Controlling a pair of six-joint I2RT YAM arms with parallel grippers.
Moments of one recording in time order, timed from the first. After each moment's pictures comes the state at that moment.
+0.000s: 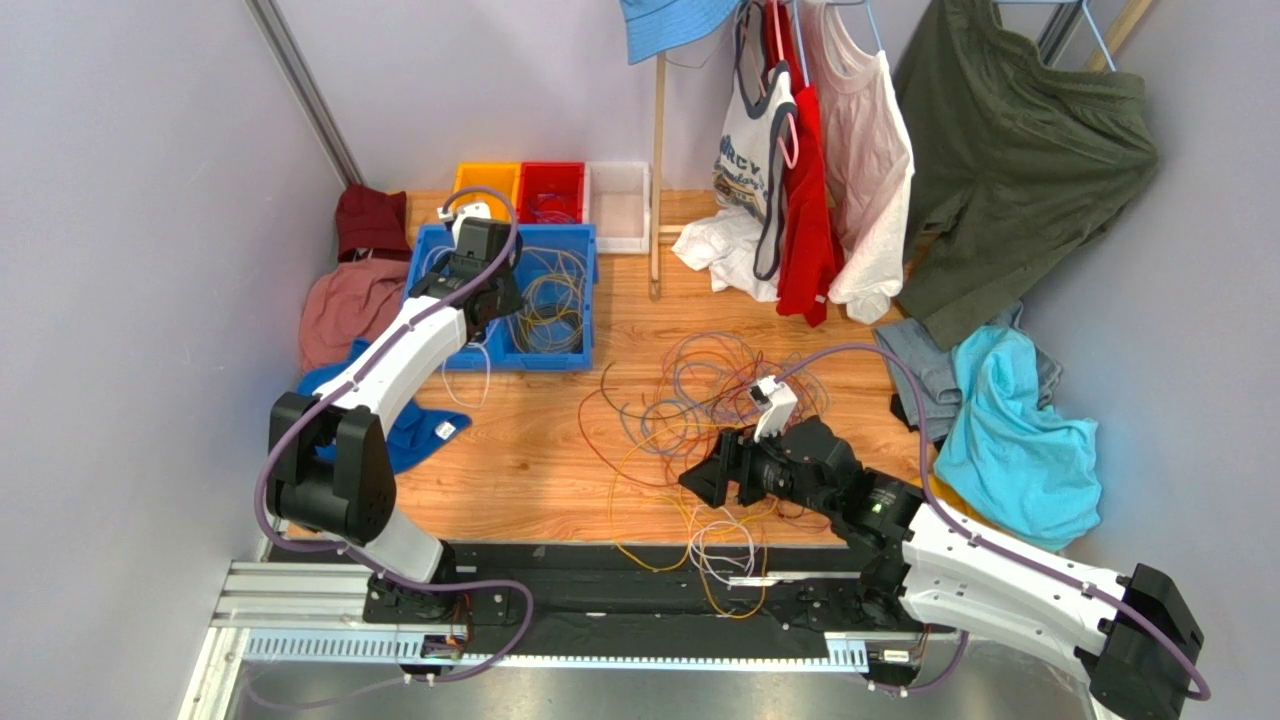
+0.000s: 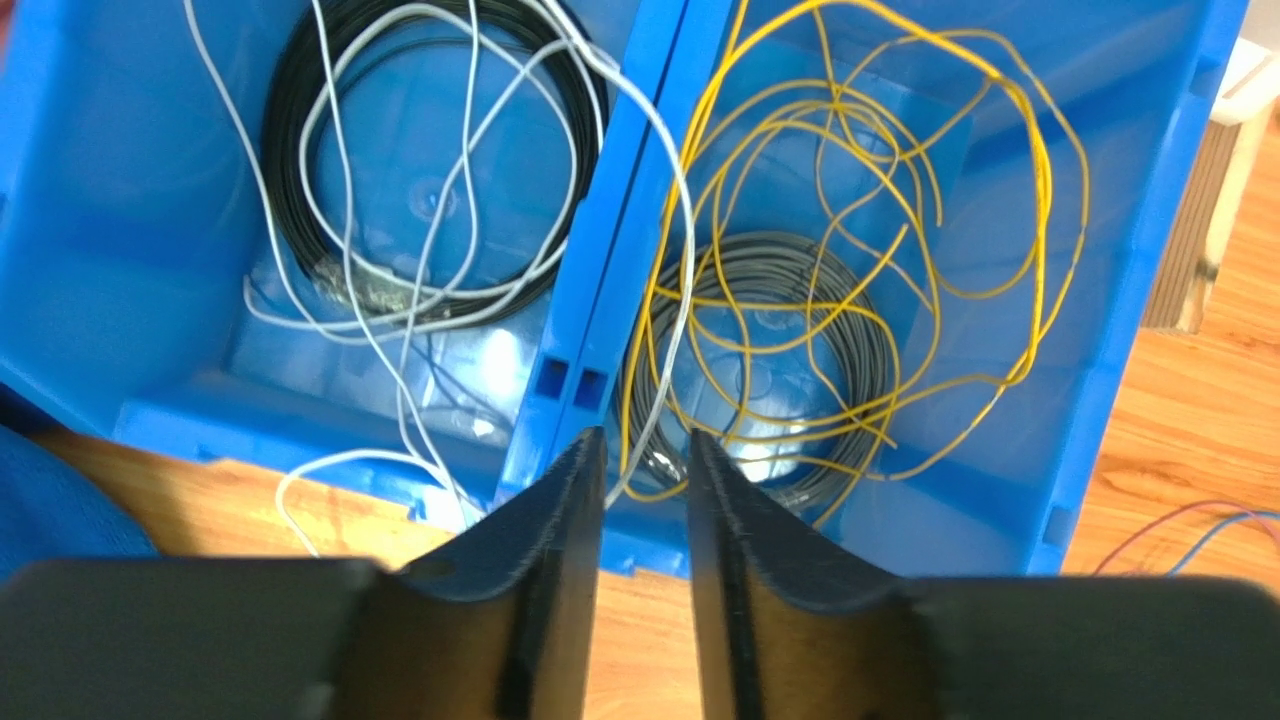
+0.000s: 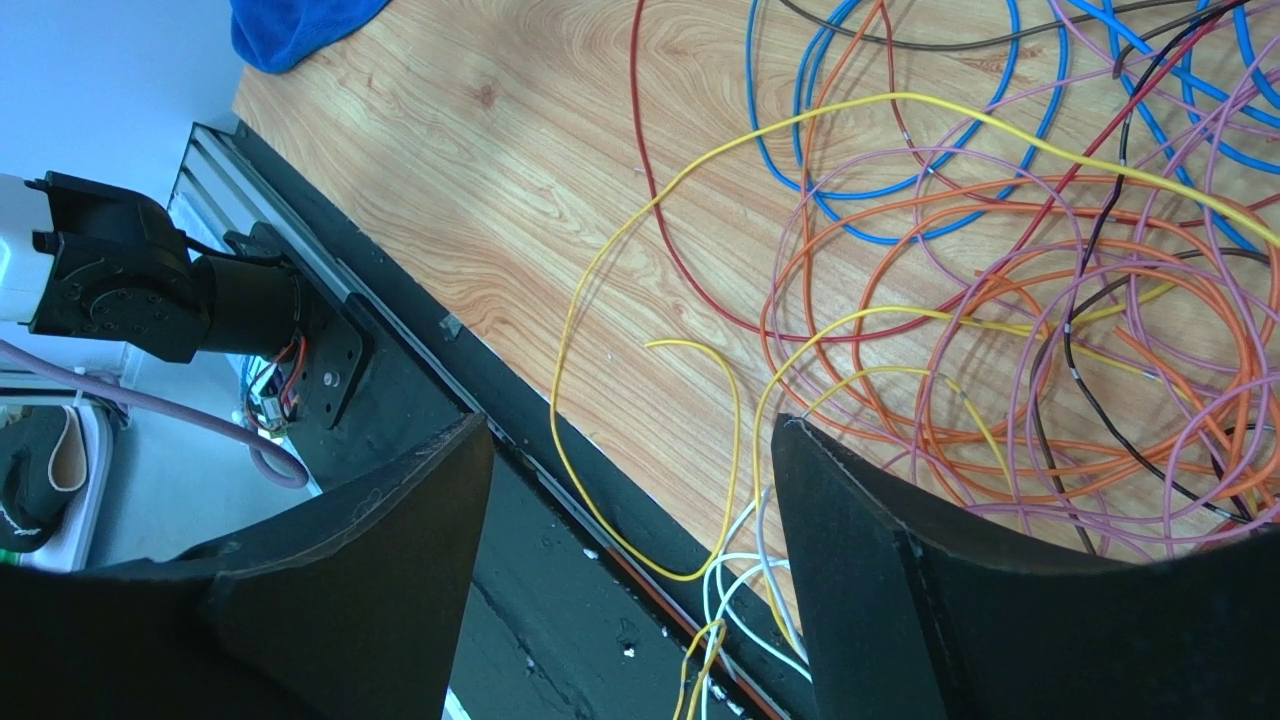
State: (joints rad) left arm -0.27 1.55 1.21 -0.42 -0.32 -0.47; right arm 0.93 0.76 0.37 -0.05 -0.04 0.70
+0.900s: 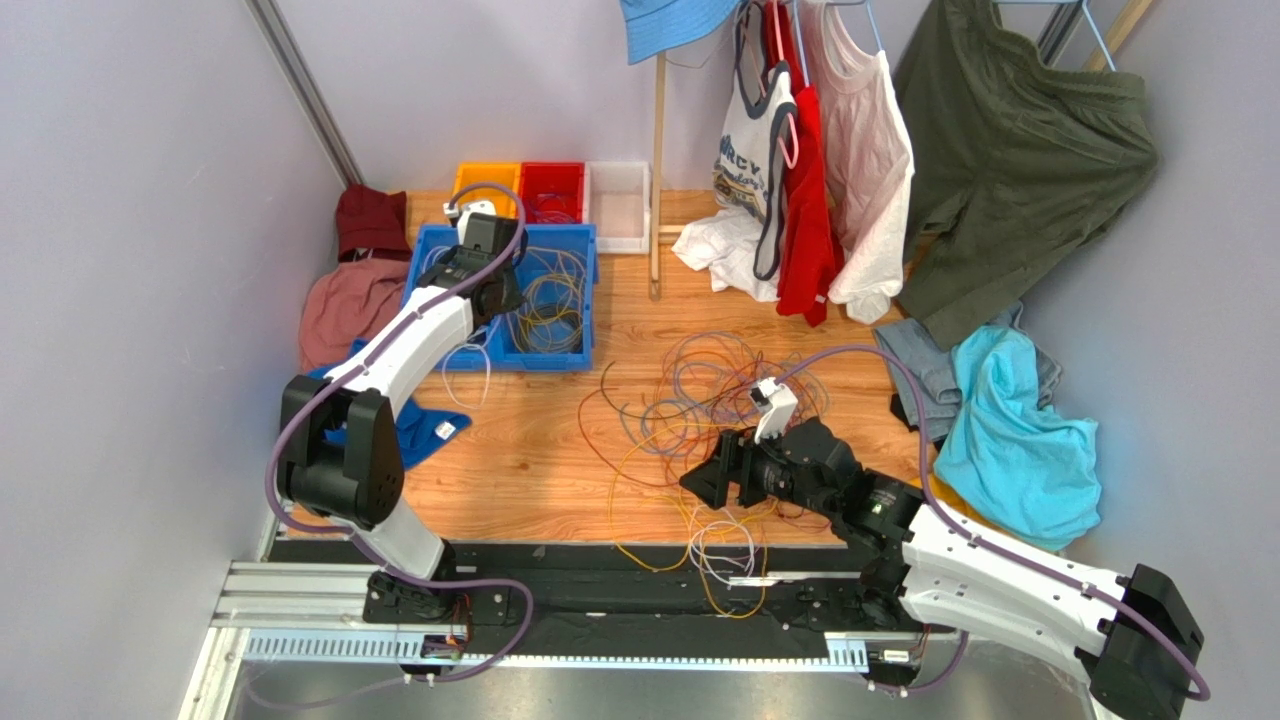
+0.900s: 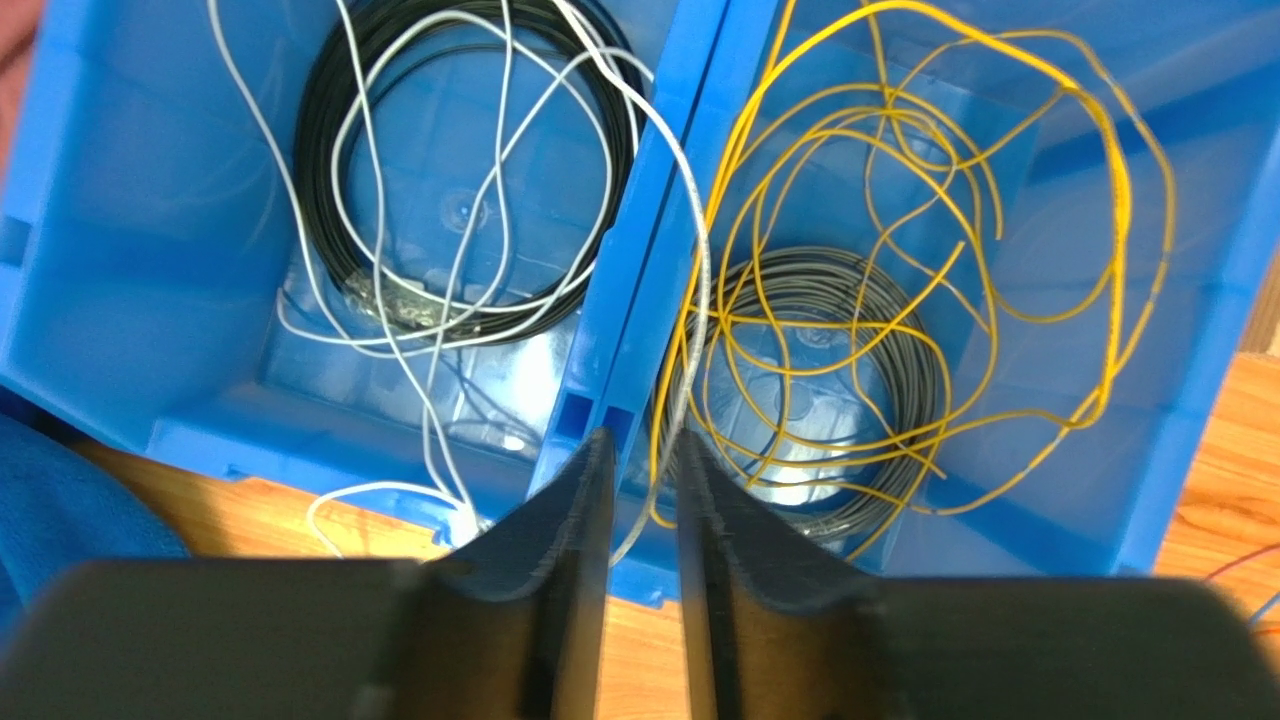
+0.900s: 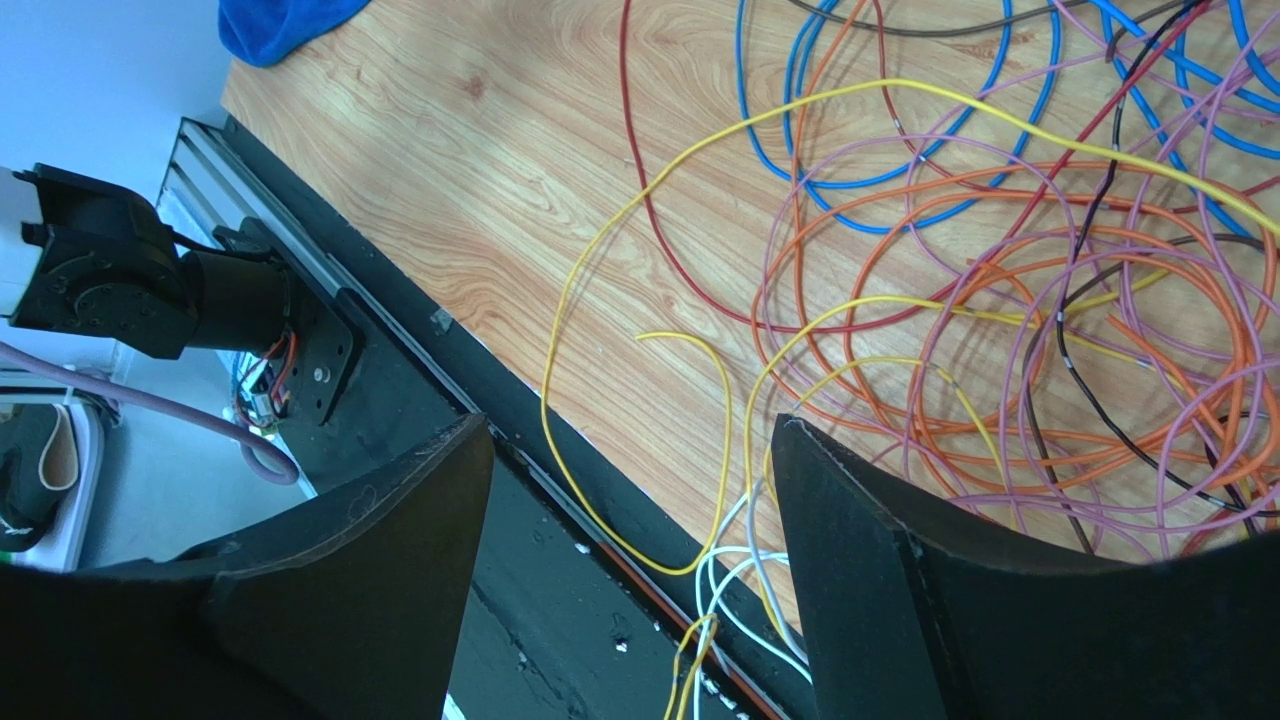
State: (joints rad) left arm -0.27 1.62 1.27 -0.45 -0.37 -0.44; right arm 0.93 0.76 0.37 -0.05 -0.03 0.70
